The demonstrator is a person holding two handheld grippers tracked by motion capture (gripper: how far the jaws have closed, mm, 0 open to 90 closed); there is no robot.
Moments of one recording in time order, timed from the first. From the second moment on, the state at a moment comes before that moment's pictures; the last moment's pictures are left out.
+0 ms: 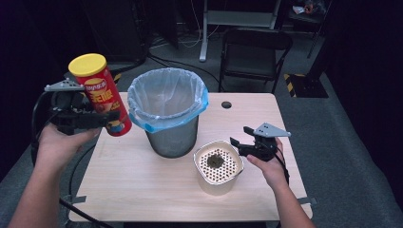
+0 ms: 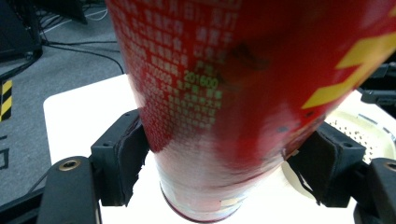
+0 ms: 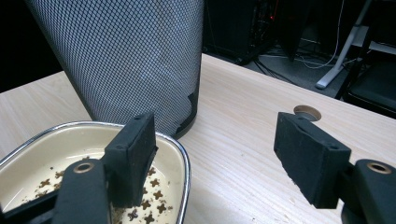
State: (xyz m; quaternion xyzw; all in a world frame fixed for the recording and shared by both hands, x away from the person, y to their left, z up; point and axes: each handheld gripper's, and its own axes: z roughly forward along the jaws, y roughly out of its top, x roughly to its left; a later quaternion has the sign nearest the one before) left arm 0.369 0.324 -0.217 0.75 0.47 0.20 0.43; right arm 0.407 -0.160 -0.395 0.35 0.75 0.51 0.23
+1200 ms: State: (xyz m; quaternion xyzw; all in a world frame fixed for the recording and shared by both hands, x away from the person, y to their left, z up) left arm 0.434 0.275 -0.186 0.76 0.46 0.20 0.42; right arm 0.408 -0.160 -0.396 0.35 0.75 0.51 0.24
